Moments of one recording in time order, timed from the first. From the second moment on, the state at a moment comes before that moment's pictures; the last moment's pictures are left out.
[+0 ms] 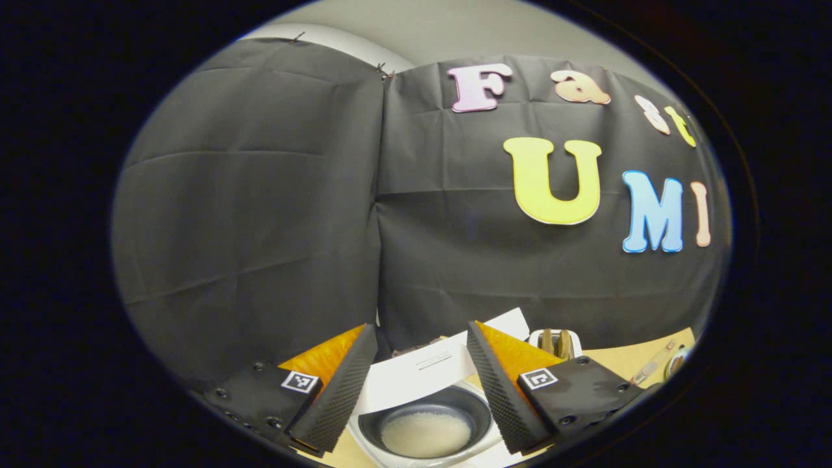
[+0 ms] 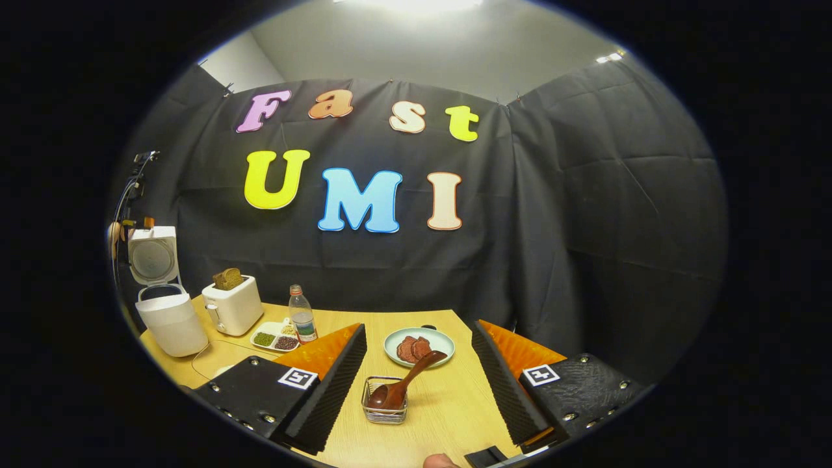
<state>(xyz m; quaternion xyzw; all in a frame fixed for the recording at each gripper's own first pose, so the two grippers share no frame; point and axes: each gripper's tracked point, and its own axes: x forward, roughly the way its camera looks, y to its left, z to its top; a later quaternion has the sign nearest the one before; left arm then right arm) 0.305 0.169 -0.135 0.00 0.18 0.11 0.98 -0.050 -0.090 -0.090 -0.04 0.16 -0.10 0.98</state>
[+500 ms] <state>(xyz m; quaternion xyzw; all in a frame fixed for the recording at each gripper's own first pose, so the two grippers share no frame) 0.263 0.133 -0.177 -0.01 0.22 0.10 0.97 -0.050 -0.109 -0.093 -0.04 0.16 -0.08 0.98</state>
